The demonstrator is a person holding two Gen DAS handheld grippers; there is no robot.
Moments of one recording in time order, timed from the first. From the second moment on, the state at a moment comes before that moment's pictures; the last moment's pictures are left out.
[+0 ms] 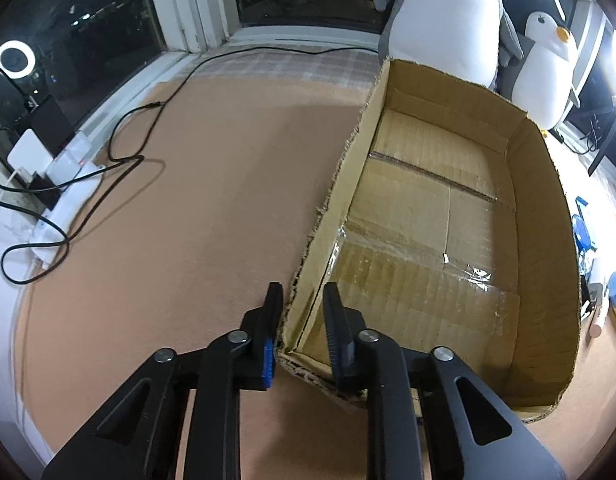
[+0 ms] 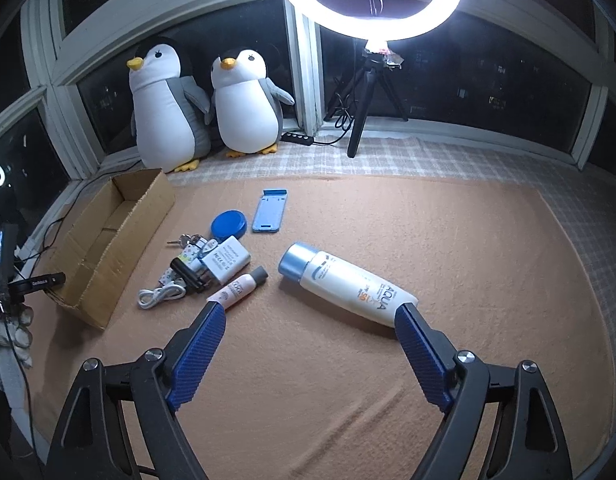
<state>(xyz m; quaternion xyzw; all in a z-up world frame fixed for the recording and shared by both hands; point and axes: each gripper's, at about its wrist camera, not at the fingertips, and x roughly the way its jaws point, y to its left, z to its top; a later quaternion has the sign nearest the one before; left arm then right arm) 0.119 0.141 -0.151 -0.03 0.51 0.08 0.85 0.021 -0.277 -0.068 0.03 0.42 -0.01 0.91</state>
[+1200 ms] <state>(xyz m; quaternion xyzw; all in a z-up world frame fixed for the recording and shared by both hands) 0.120 0.140 -0.154 -0.03 0.51 0.09 0.86 0.180 -0.296 -0.149 0.22 0.57 0.04 0.79</state>
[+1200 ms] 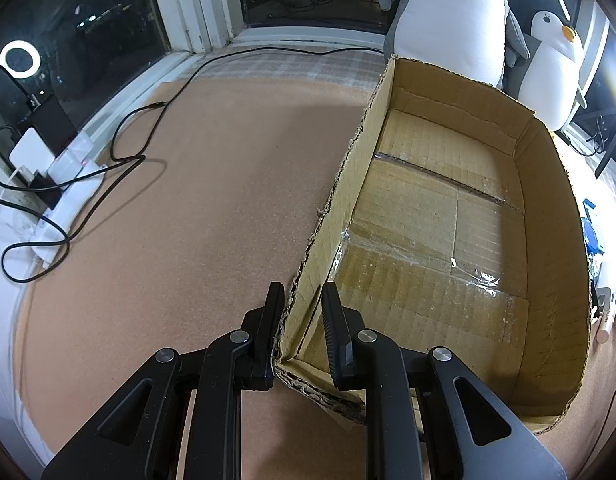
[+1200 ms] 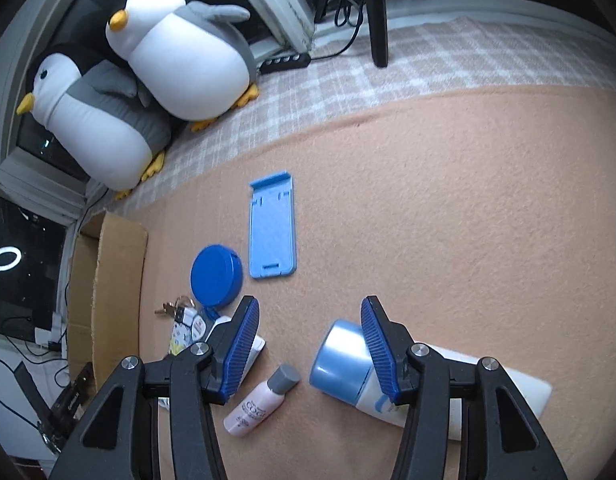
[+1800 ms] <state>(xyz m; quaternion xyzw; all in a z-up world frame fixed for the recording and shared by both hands) 0.119 0.141 -0.154 -0.04 0.50 0.09 0.86 0.061 -0.322 -0.112 0.18 0.51 0.03 0.84</state>
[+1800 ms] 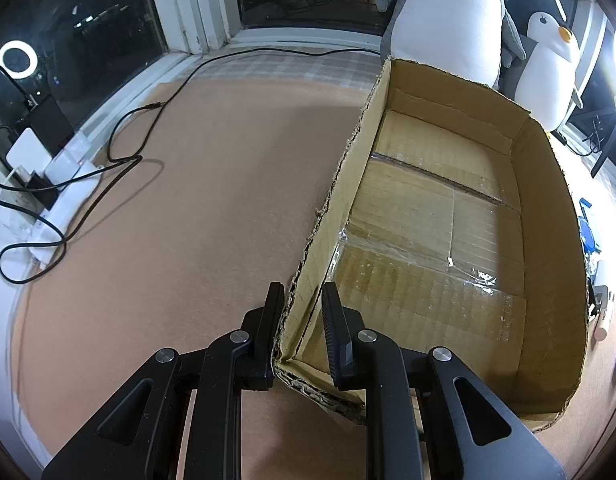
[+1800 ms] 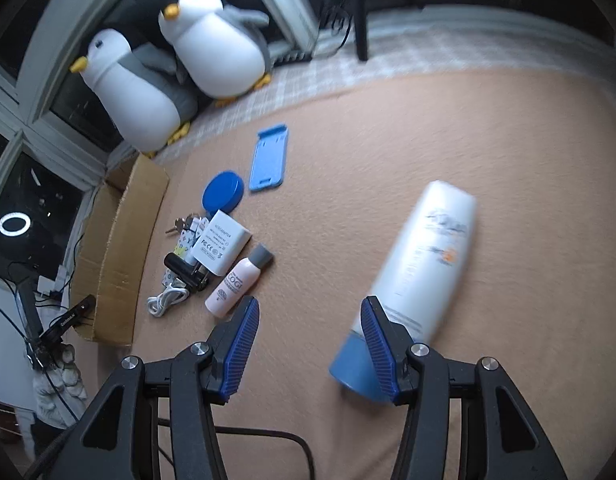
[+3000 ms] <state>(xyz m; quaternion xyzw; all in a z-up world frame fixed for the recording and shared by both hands) 0.120 0.143 -0.157 -0.04 0.50 0.08 0.86 0.073 -0.324 -0.160 0.08 0.50 -0.07 0.86</state>
